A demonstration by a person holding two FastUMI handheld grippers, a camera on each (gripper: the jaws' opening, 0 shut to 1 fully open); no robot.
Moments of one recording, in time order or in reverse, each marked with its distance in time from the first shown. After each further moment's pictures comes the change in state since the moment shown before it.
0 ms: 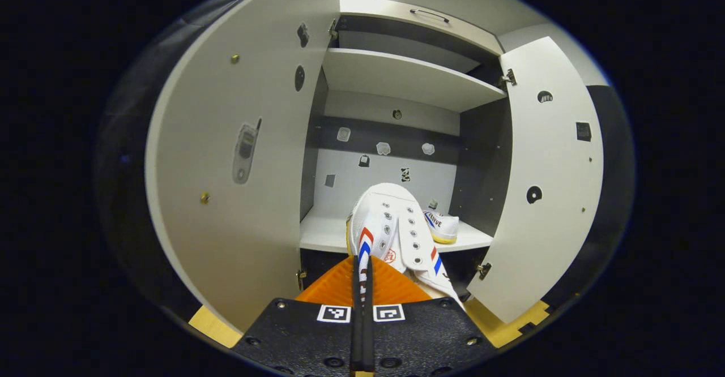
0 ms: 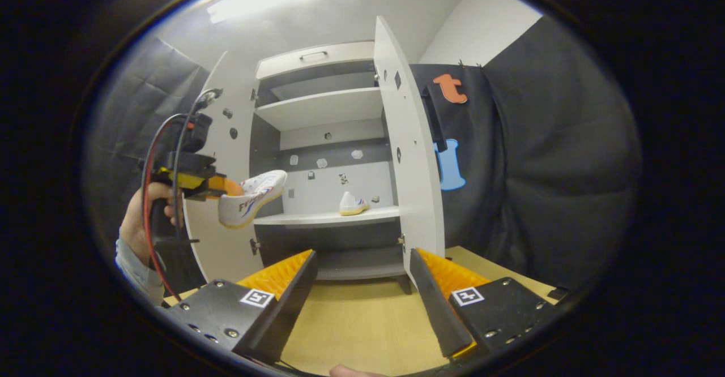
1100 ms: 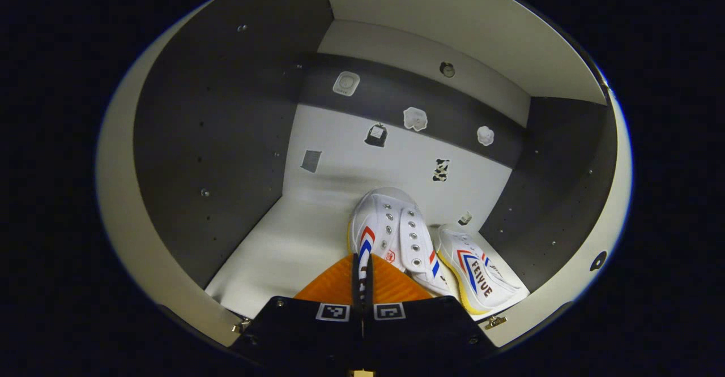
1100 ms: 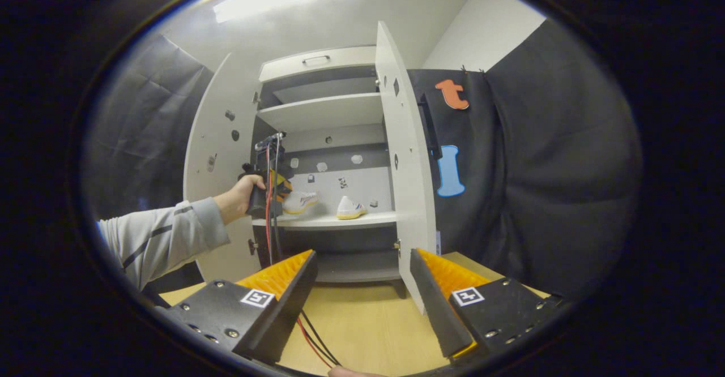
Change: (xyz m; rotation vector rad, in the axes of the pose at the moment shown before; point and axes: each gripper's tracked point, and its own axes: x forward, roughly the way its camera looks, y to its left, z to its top) left arm 0.243 0.012 -0.005 -0.184 0.183 0.062; right arm -0.001 -0.011 0.002 -0.036 -0.010 0.003
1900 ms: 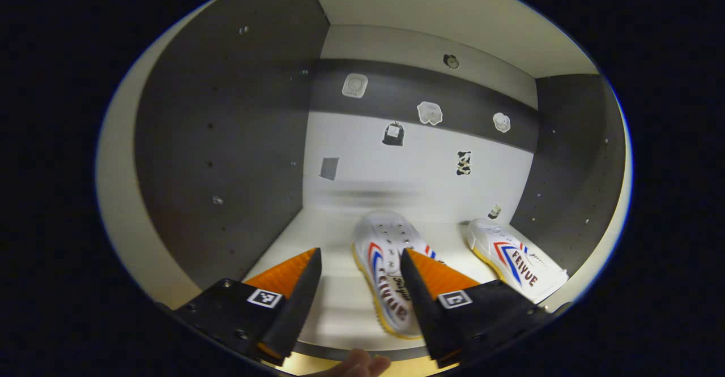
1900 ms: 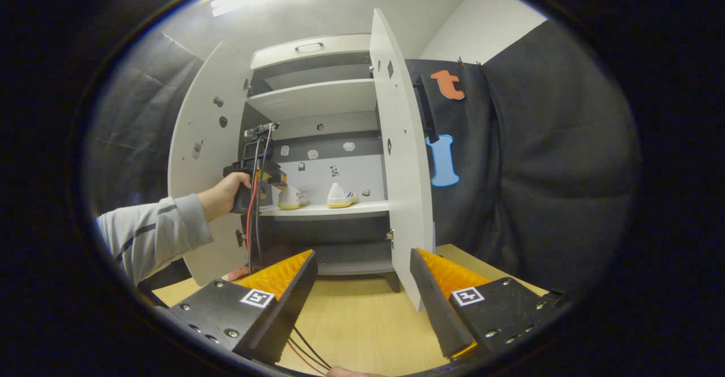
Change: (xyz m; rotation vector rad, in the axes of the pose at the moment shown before) left arm -0.012 0.030 0.012 0.235 -0.108 0.132; right arm 0.017 -0.008 -0.019 -0.015 0.050 -0.040
